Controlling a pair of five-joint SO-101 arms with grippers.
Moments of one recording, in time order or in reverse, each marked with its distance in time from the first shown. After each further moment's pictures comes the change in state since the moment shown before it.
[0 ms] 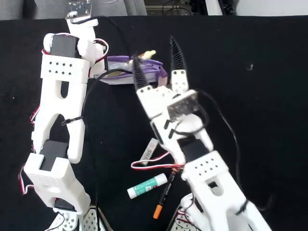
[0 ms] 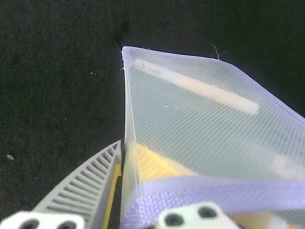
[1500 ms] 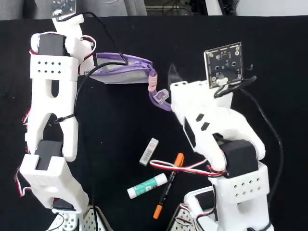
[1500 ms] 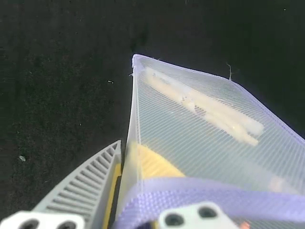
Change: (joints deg) left arm -4.7 -0.1 0.0 -1.8 0.0; right arm 9.8 -2.3 -39.7 81.8 -11.8
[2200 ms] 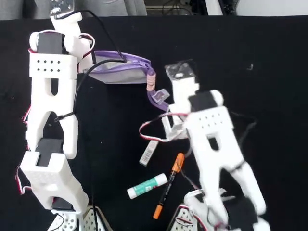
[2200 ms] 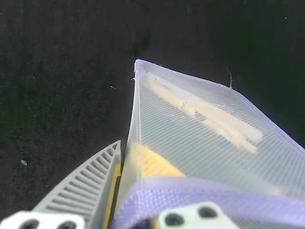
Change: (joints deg) left arm -0.4 3.4 -2.9 -0.3 0.1; right arm 0.0 33.8 3.2 27.6 -0.5
